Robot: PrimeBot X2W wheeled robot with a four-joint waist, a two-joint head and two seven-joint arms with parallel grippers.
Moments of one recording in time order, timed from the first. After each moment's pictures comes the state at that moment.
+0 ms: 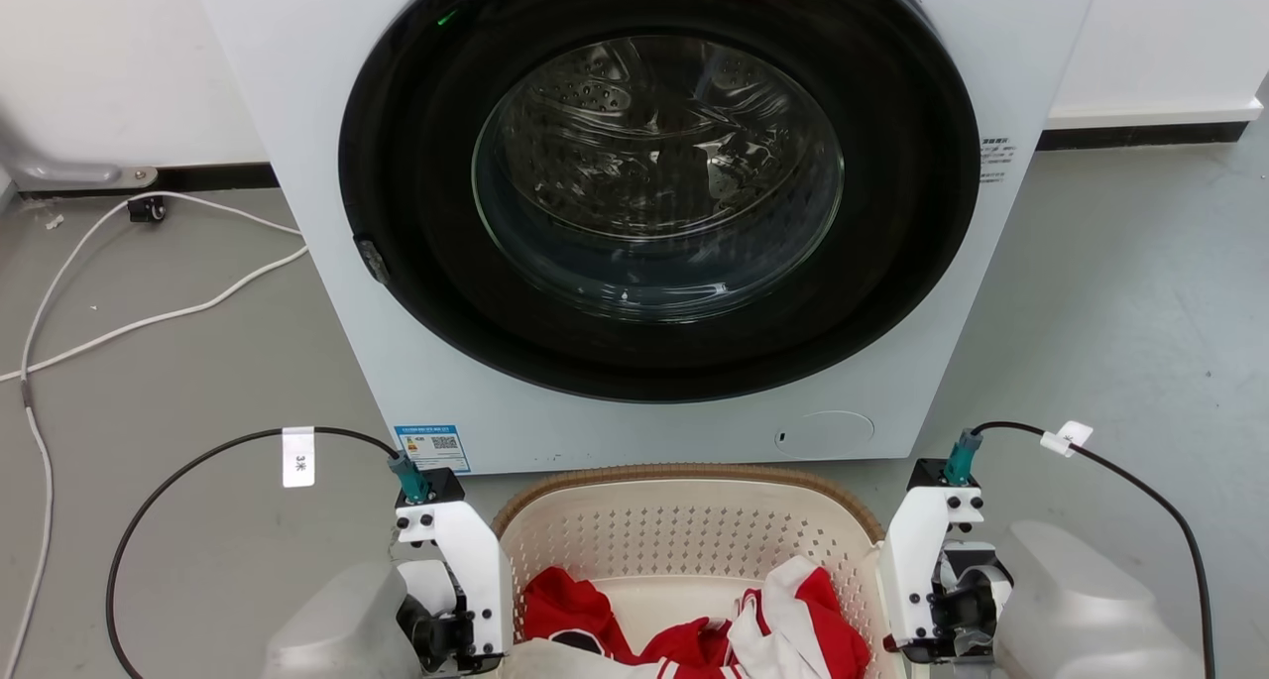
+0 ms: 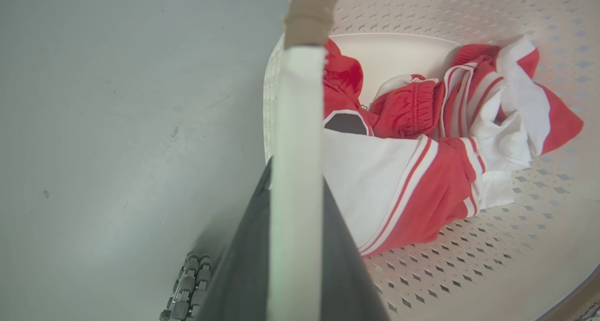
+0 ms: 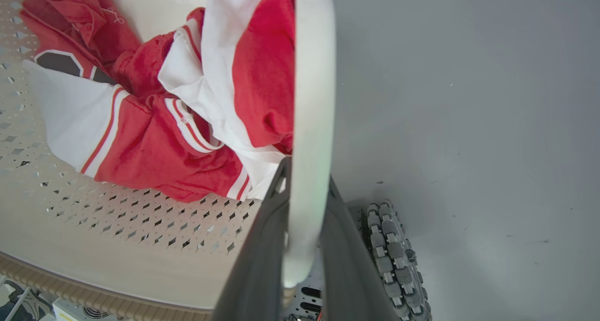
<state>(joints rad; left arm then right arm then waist) -0.65 0.15 -0.81 1.21 -1.06 -0.12 0.51 -0.71 -0.11 0.85 1.30 1.02 0.12 0.70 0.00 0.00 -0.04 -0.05</state>
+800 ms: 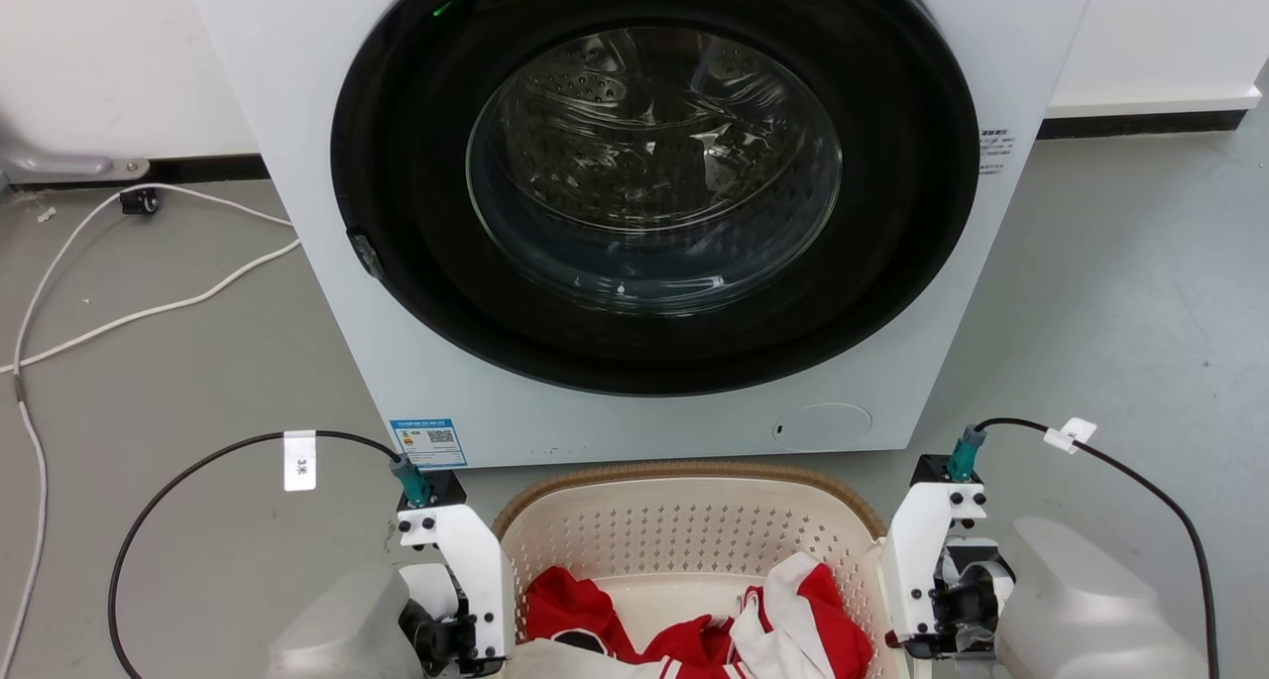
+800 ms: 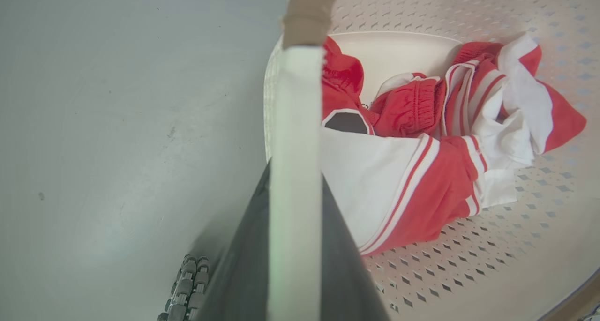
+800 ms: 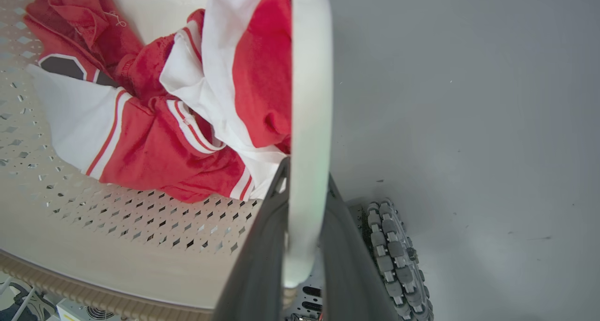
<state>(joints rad) -0.65 0.15 -0.86 1.21 -1.10 -0.12 0.48 -0.71 -0.10 0.78 1.30 0.96 0.12 0.70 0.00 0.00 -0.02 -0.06</state>
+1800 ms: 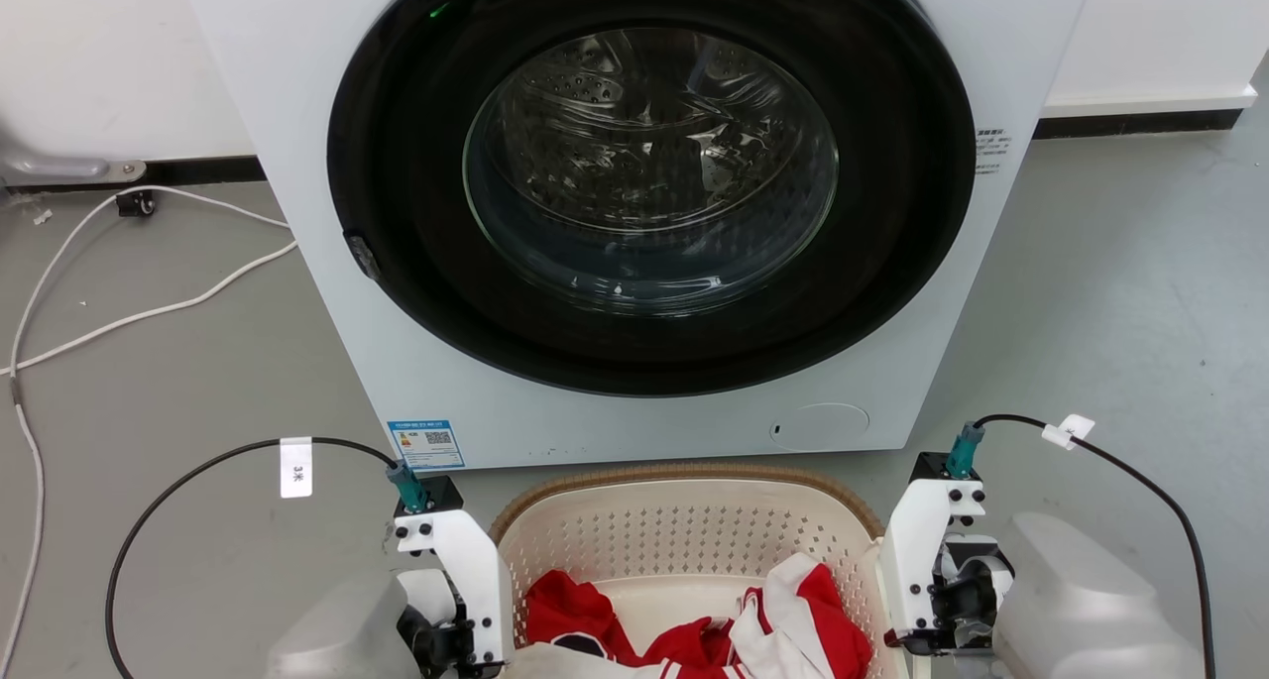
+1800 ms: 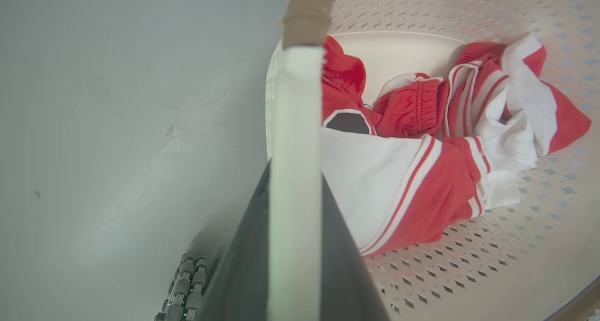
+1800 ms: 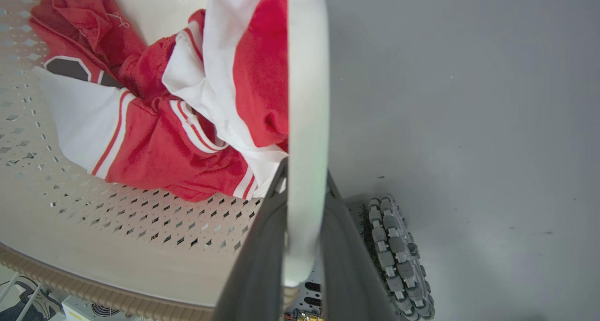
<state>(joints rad) -0.65 0.15 -0.90 1.22 -1.15 -0.12 0.47 -0.71 -0.09 0.70 1.30 0.88 0.12 0.73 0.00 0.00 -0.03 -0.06</state>
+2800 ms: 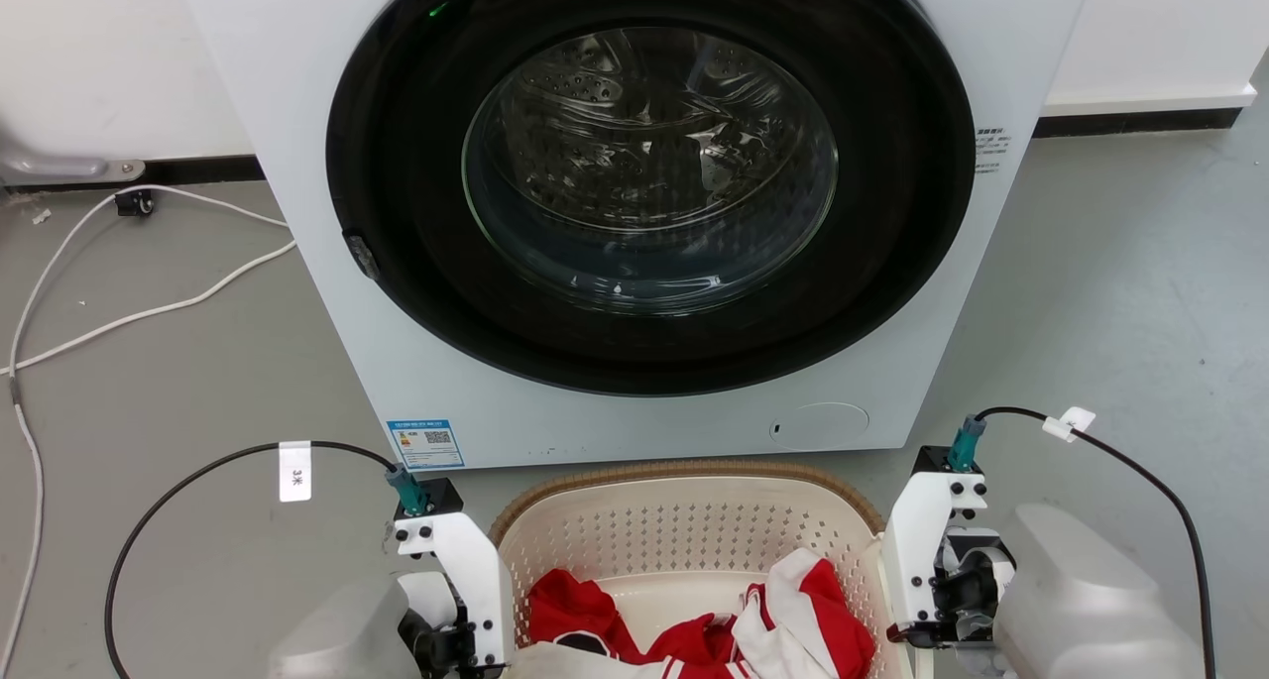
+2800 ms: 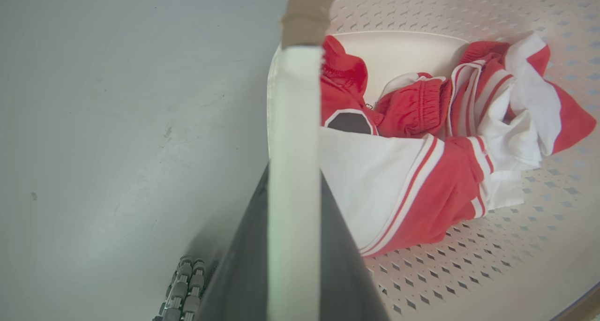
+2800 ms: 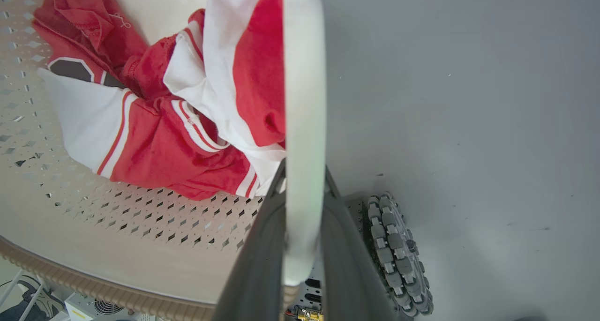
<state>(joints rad) -0.65 0.15 -0.93 1.23 -1.19 -0.12 0.45 -0.72 -0.08 0.60 1.30 0.79 0.12 0.76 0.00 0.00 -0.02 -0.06</state>
